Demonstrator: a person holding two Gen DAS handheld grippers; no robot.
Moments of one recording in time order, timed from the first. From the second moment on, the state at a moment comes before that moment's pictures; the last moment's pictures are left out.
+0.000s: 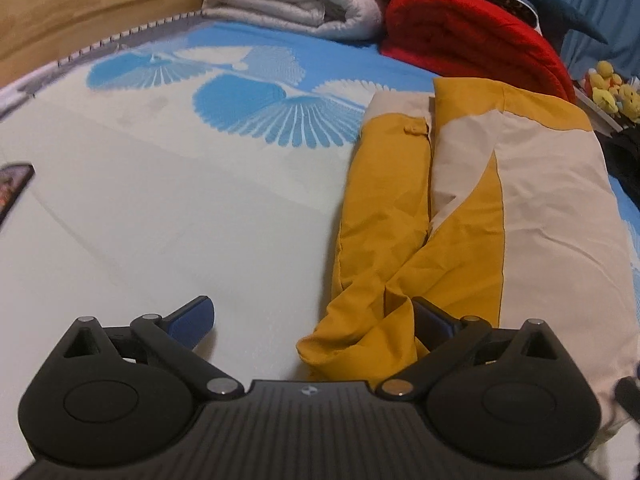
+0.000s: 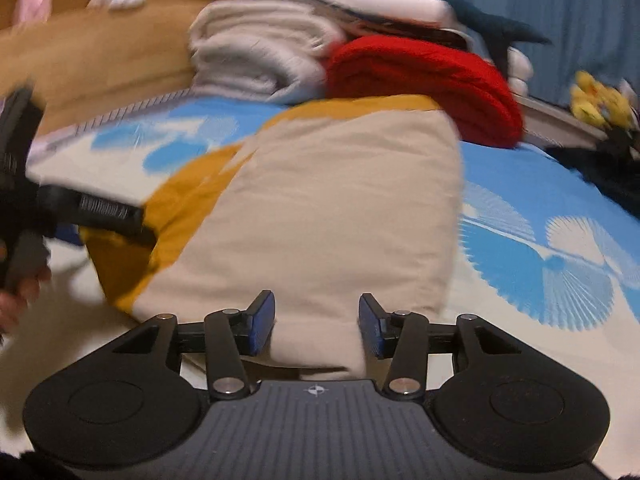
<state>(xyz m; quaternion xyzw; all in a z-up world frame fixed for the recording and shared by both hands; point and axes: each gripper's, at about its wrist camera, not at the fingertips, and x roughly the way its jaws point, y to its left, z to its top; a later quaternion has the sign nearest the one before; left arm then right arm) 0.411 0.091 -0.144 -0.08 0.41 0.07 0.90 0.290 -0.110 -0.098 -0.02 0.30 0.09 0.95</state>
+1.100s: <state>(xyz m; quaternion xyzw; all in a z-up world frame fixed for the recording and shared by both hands) 0.427 0.049 -0.116 -0.09 0.48 0.05 0.87 0.445 -0.195 -0.017 -0.05 0.31 0.13 0.94</state>
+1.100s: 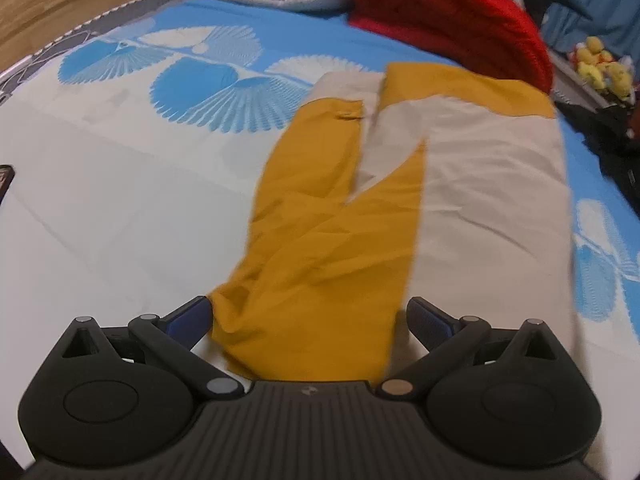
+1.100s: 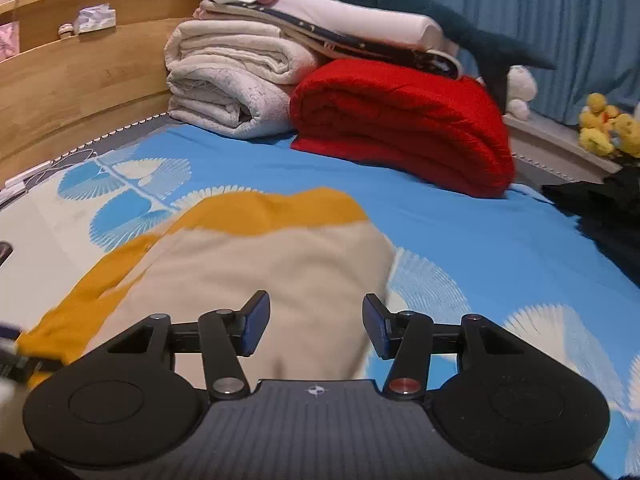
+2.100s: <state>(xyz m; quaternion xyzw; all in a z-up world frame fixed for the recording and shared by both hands) 0.443 0.093 -0.159 -0.31 0.49 0.05 0.82 0.634 -0.274 -0.155 0.33 0.47 0.16 0.81</state>
